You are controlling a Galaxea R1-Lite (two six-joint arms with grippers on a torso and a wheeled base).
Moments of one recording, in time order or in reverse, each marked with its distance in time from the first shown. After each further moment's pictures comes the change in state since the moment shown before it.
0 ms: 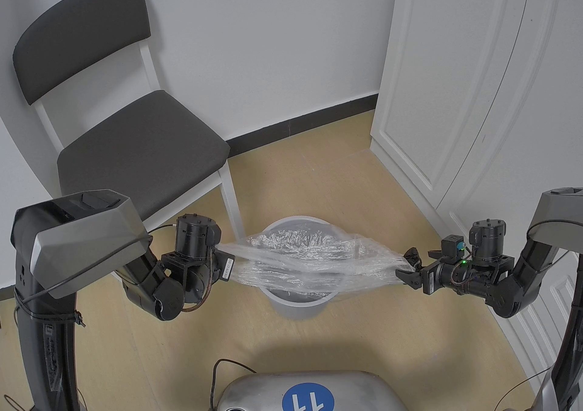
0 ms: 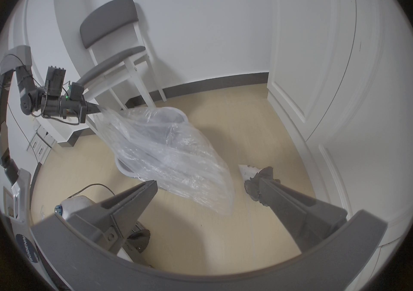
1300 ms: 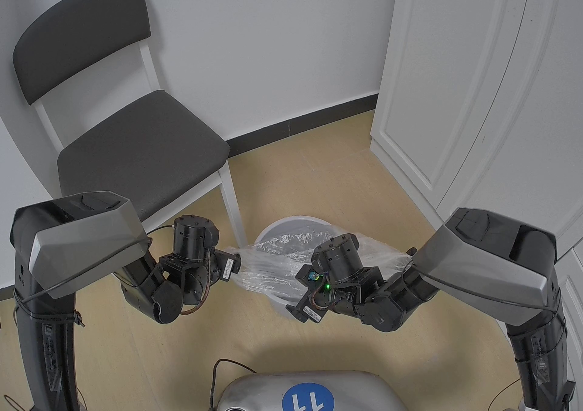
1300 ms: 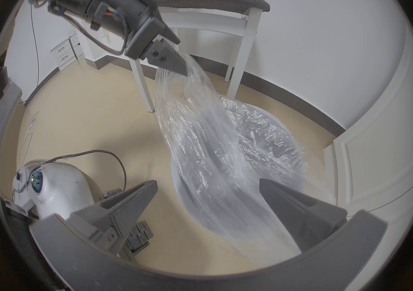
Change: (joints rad) left arm -0.001 -0.003 0.027 -0.052 -0.021 0.002; right arm 0.520 0.270 -0.665 0.553 -0.346 -0.291
